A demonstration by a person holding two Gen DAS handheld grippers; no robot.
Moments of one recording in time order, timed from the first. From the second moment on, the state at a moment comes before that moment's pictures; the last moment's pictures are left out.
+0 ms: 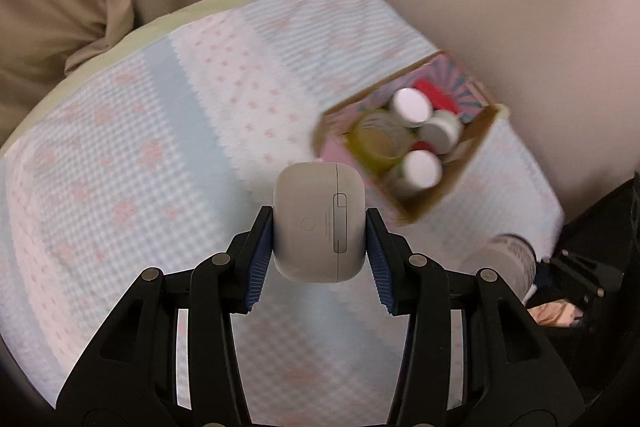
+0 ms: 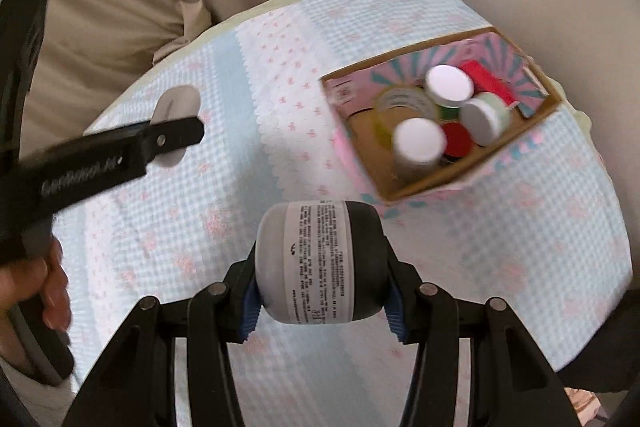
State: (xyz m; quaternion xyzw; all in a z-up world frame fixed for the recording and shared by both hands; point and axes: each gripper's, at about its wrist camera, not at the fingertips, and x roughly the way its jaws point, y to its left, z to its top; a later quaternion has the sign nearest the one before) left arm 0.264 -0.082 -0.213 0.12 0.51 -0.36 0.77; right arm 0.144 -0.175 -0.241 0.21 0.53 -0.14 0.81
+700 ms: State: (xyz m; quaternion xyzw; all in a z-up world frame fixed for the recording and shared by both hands) left arm 0.253 -0.260 -0.200 0.06 0.53 -0.31 0.79; right arm 0.127 -0.419 -0.212 0.20 0.54 -0.11 0.81
